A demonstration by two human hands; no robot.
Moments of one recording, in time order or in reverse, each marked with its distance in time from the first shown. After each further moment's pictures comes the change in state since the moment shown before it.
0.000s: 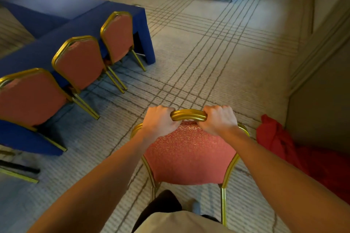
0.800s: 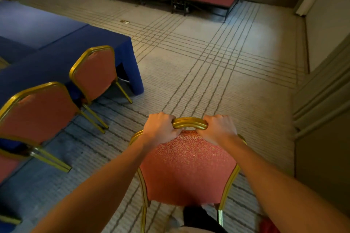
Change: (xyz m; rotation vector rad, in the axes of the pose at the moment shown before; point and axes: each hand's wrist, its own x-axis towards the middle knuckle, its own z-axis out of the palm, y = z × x) left_hand 0.451 -0.134 0.016 0.001 -0.011 0.063; right_hand 0.435 0.134 -0.035 -0.019 -0.043 0.074
